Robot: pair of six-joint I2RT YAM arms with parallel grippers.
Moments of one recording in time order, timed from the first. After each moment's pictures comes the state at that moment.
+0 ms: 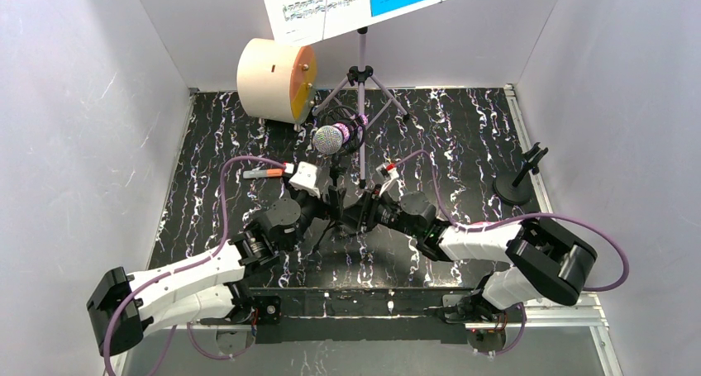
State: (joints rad) left arm -1.00 0.91 0.52 0.27 -0.55 -0.17; right arm 0.96 1.40 0.45 0.86 -0.19 0.80
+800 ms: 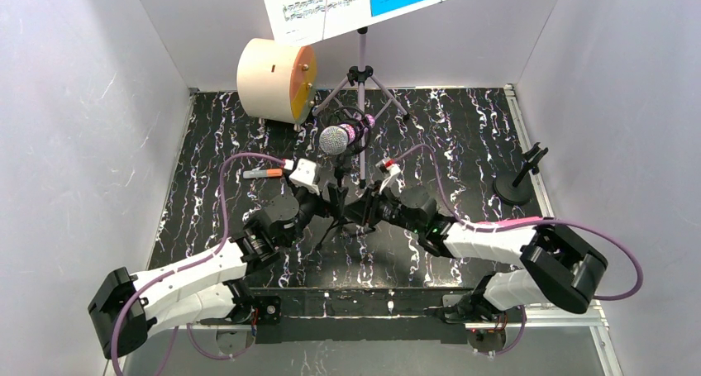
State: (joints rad) left arm -0.94 0.93 0.51 0.29 -0.44 -0.21; right arm 0.95 1.35 0.49 0.73 -0.13 0.71
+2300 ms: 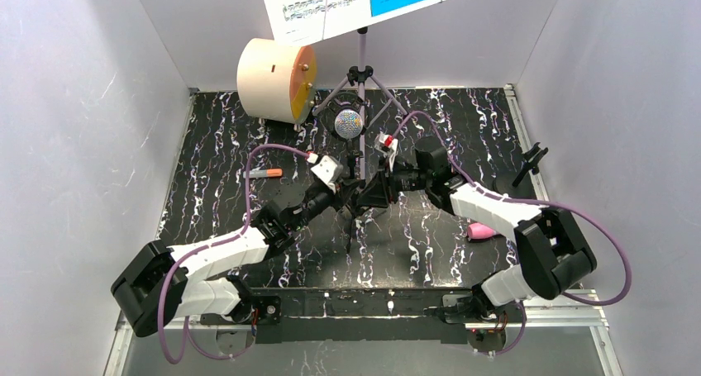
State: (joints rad) left arm -0.83 1.19 0.51 0.67 0.02 -0.07; right arm 0.57 1.45 0.78 0.26 -0.94 0.18
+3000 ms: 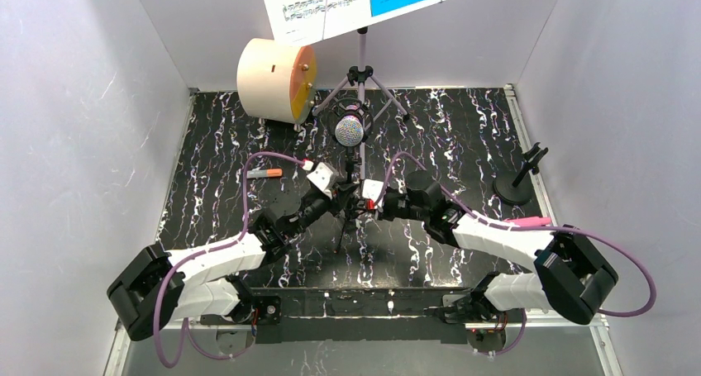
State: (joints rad) left arm -0.86 1.15 0.44 0.71 -0.02 -0.07; right arm 0.81 1.27 0.59 0.33 -0.44 -0.56
